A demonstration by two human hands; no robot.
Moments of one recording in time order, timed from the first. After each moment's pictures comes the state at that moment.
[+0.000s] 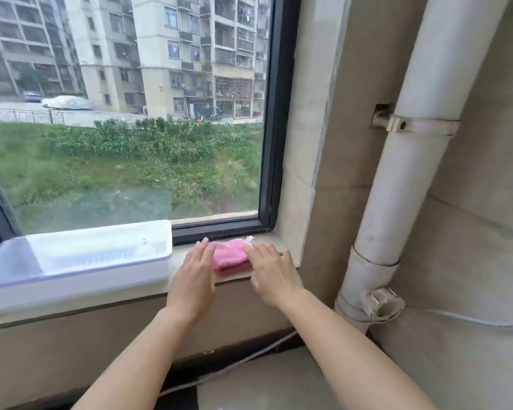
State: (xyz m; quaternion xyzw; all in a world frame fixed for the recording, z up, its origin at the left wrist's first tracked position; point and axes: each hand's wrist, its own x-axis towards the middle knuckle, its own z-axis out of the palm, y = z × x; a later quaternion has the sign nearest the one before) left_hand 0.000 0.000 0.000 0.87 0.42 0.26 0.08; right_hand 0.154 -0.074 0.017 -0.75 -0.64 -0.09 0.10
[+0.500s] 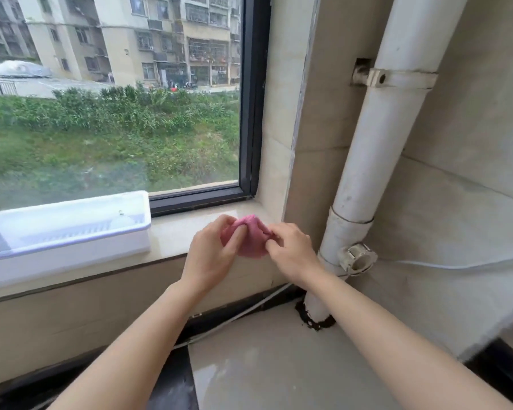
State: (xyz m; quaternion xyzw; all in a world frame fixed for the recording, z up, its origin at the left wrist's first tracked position) left_hand 0.030 -0.055 0.027 0.82 0.30 0.40 0.29; right_hand 0.175 -0.146 0.030 -0.77 -0.53 0.08 0.36
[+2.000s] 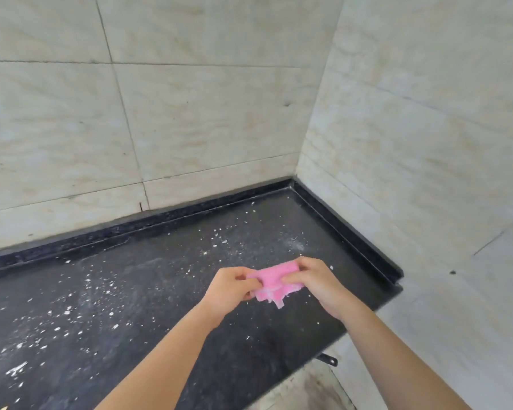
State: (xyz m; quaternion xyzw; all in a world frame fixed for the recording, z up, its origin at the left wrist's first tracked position) left_hand -0.040 -1.204 -0.083 0.69 -0.24 -0.43 0.54; right_hand -0.172 -1.355 -0.052 -0.74 0.36 -0.05 0.56
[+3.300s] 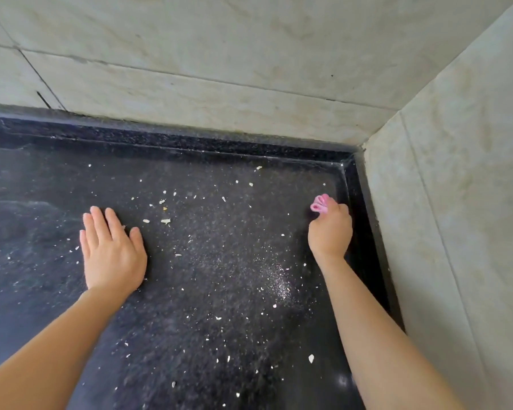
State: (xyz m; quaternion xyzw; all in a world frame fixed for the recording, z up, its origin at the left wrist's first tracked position) left_hand 0.084 -1.332 -0.282 0.98 0.06 -0.04 0.16; right_hand 0.044 -1.676 -0.240 -0.91 0.36 -0.08 0.18
